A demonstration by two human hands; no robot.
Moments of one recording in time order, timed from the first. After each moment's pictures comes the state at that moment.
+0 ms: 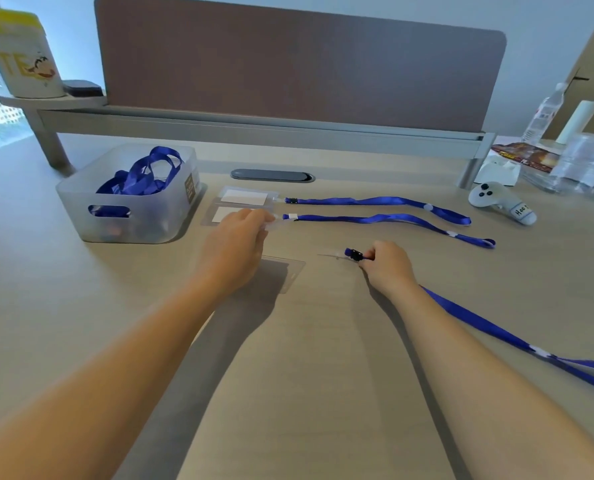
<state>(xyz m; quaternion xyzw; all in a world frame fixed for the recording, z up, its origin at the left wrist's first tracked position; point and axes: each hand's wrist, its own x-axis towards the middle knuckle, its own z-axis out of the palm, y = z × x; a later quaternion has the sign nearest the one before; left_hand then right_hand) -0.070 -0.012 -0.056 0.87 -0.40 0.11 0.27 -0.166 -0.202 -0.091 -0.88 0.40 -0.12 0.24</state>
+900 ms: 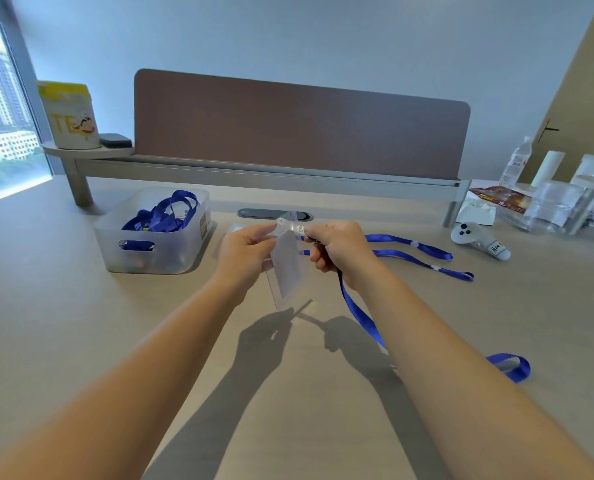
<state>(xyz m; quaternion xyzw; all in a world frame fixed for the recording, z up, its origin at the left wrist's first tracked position) -0.099 -0.001 -0.009 0.71 -0.24 -0.11 0.65 -0.168 -0.108 0.016 -0.76 0.25 -0.19 0.56</state>
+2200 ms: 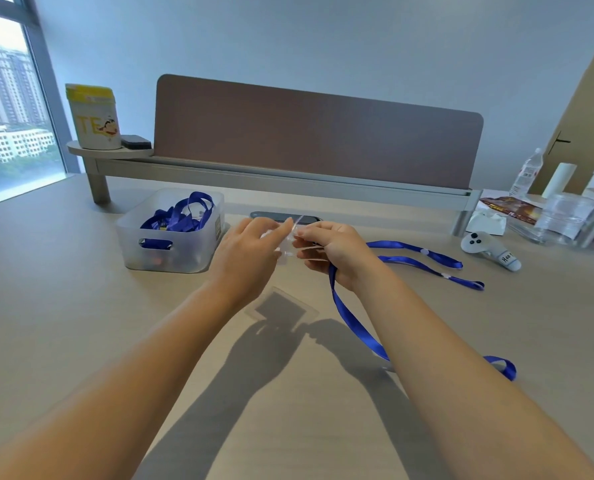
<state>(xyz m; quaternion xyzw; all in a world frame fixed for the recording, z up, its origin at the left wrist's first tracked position) -0.088 0.031 -0.011 0.81 -0.48 0.27 0.21 -0.160 -0.087 0.020 -0.72 0.20 -0.15 0.65</state>
